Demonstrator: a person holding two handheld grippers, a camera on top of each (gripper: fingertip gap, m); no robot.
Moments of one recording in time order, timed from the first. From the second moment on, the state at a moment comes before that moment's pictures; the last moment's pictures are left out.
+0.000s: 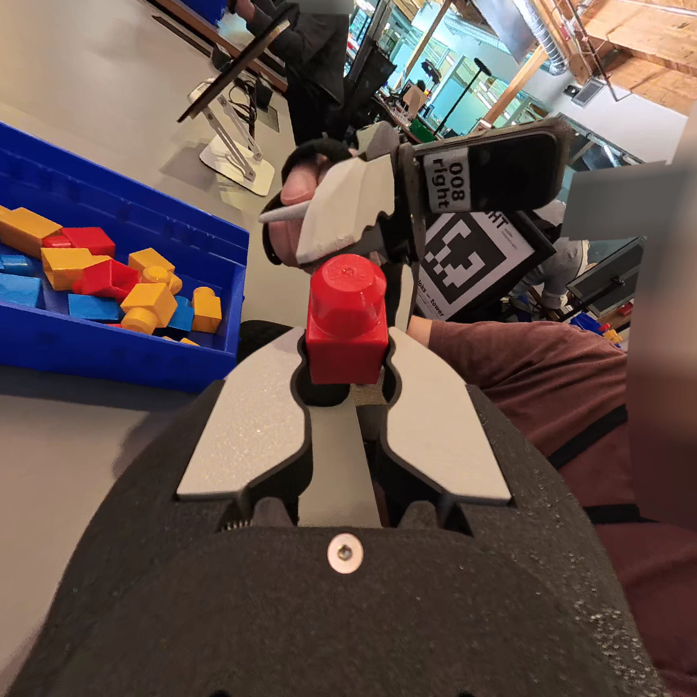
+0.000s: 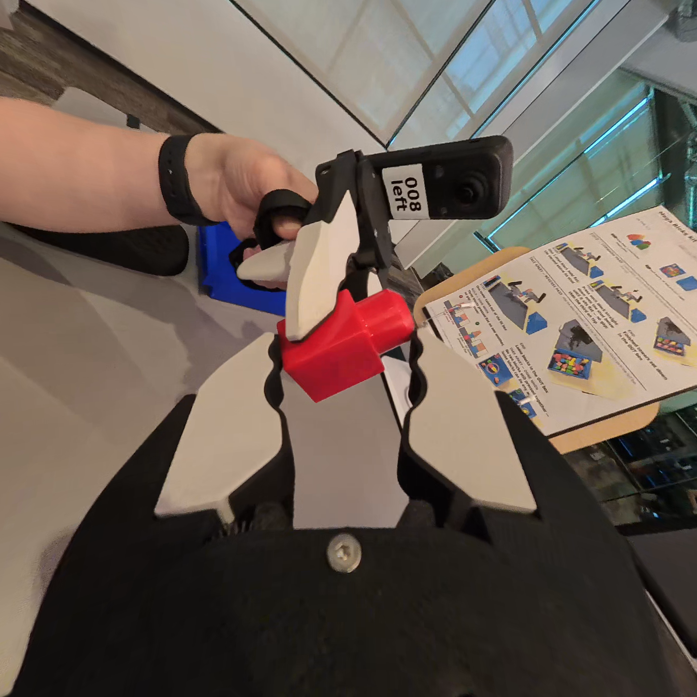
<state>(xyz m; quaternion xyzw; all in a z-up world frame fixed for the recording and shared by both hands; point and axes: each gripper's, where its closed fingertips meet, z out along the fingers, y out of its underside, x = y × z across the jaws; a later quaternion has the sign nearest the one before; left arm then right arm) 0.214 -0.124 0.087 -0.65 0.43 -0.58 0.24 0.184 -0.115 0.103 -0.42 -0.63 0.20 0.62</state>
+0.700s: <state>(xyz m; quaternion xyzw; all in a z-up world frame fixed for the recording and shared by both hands) -0.143 -0.085 0.000 -0.90 0.07 -0.15 0.41 0.328 0.053 -0.039 -0.82 -0.36 0.11 0.44</state>
